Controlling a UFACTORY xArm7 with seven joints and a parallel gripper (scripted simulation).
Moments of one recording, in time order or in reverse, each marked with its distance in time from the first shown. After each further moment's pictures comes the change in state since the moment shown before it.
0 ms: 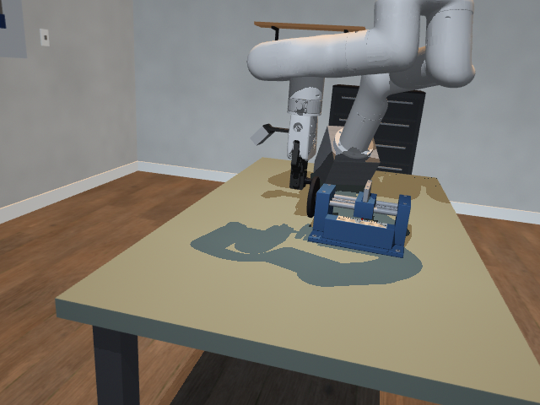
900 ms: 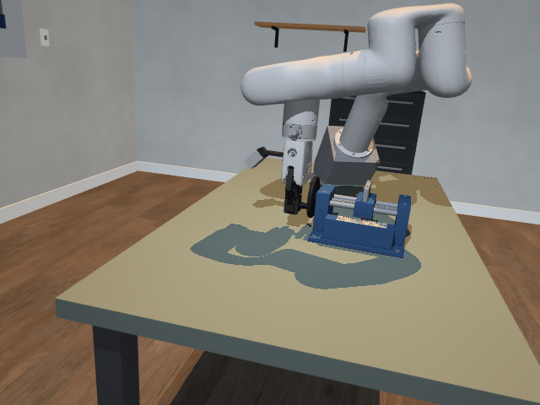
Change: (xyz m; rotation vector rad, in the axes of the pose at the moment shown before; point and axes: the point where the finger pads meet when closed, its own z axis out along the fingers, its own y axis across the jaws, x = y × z) arm 0.000 -0.034 0.050 0.003 0.003 -0.002
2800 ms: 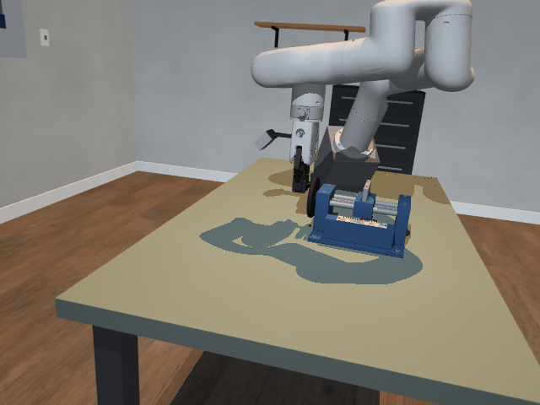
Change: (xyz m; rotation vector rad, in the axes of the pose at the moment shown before) arm 0.000 0.062 -0.034 -0.004 -0.005 0.002
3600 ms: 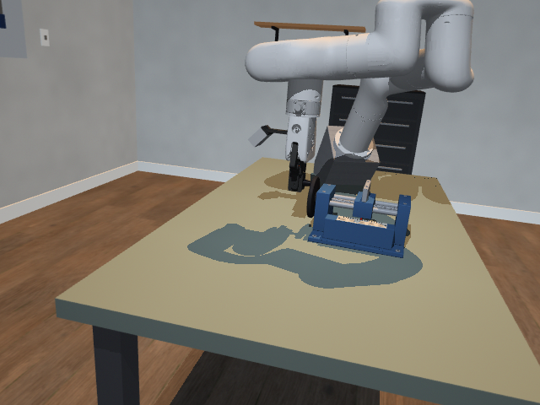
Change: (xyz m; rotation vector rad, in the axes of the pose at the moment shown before) arm 0.000 -0.041 -0.014 0.003 0.002 -0.001
